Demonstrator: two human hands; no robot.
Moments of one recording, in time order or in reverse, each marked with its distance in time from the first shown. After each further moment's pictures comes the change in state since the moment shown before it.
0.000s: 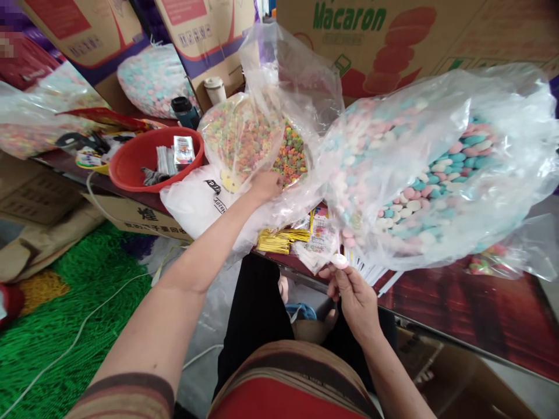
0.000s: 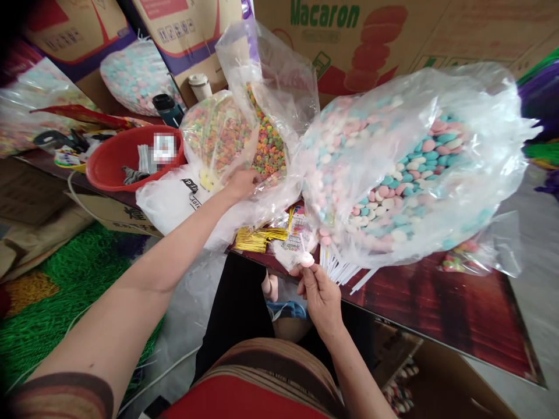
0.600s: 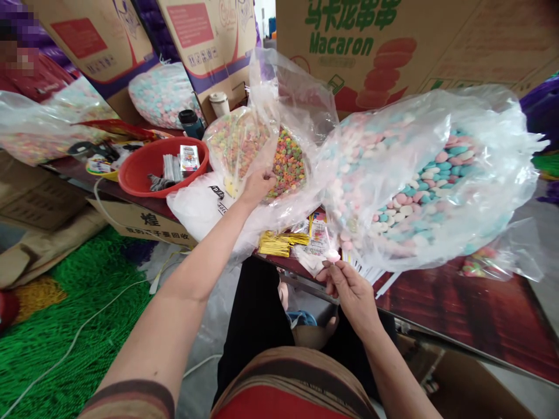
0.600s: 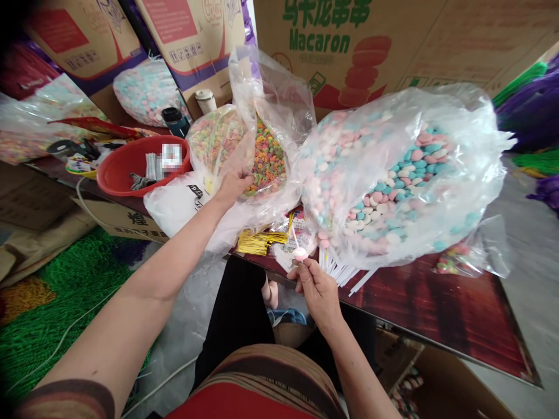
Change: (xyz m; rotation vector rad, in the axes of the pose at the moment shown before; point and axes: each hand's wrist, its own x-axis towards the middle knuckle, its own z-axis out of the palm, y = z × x) left_hand -0.006 -0.018 -0.005 -0.673 0.309 -0.088; right_hand 0.011 -0.011 0.003 0.070 -0.062 0.005
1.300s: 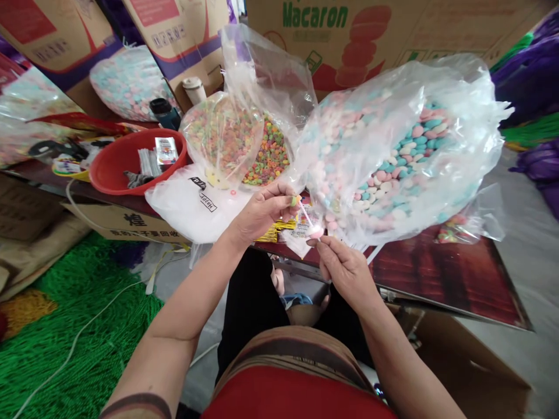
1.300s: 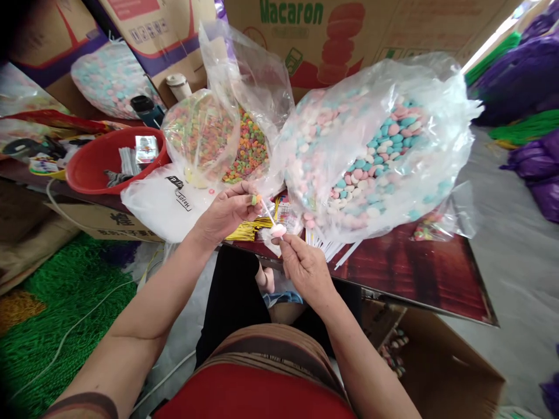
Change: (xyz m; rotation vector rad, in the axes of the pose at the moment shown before) left_hand -0.128 0.073 0.006 -0.955 -0.595 -0.141; right_hand -0.002 -0.063 -0.011 -0.147 -0.093 -0.141
